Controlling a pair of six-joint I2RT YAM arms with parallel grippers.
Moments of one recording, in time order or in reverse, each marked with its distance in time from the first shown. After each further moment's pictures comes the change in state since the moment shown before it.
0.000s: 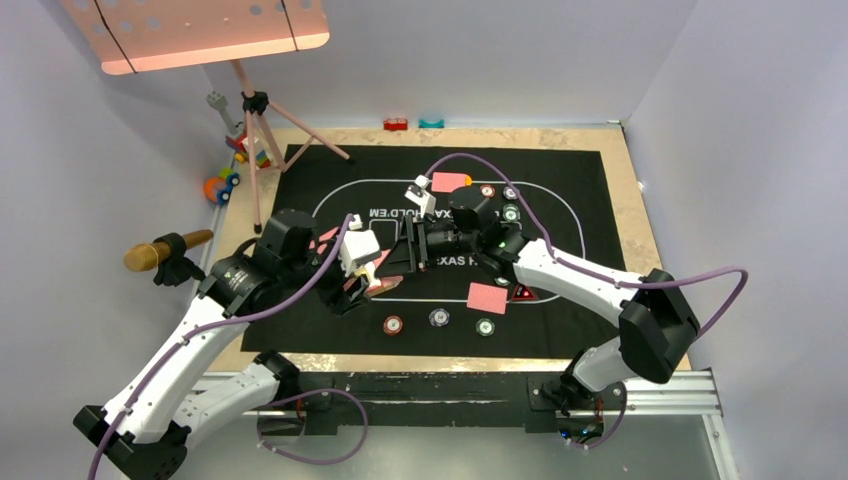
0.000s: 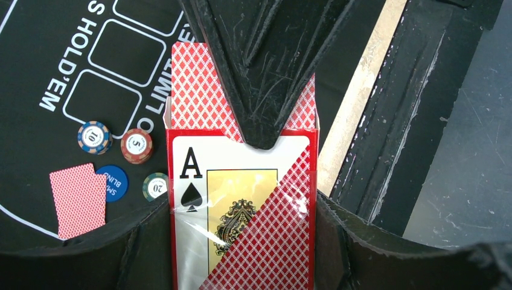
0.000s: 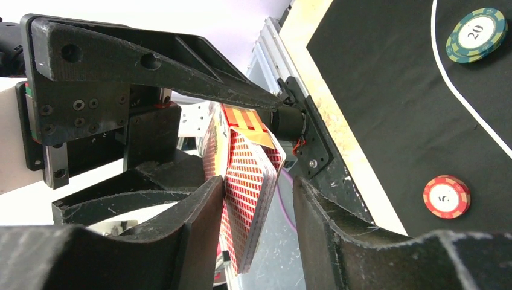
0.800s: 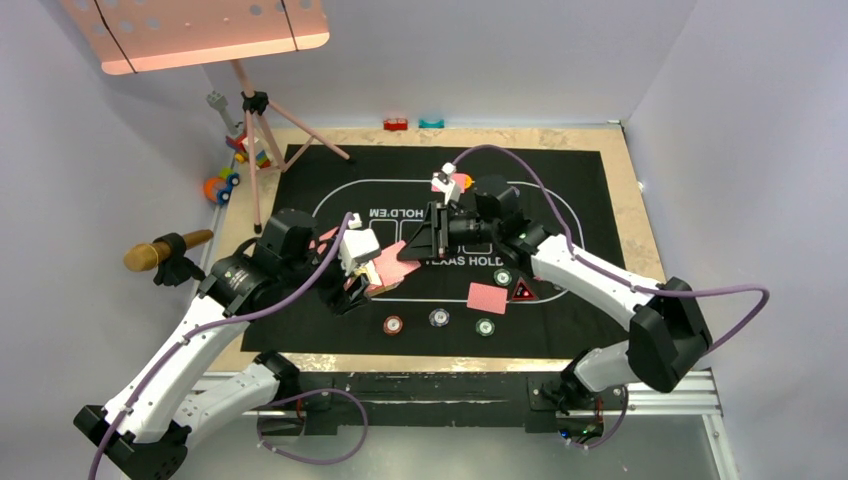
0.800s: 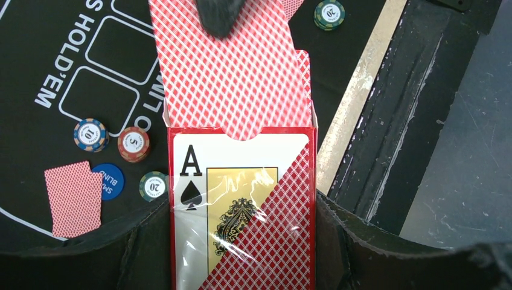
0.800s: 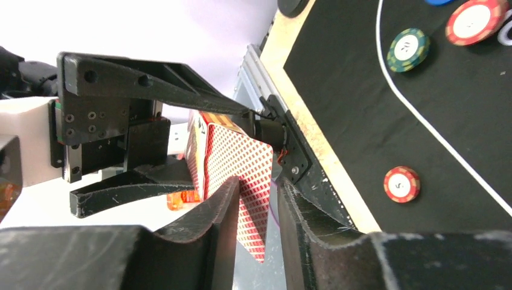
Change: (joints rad) left arm 0.002 0.003 0.000 -0.001 0.000 -0.018; right arm -0.118 -0.054 -0.026 -0.060 -0.026 -0.019
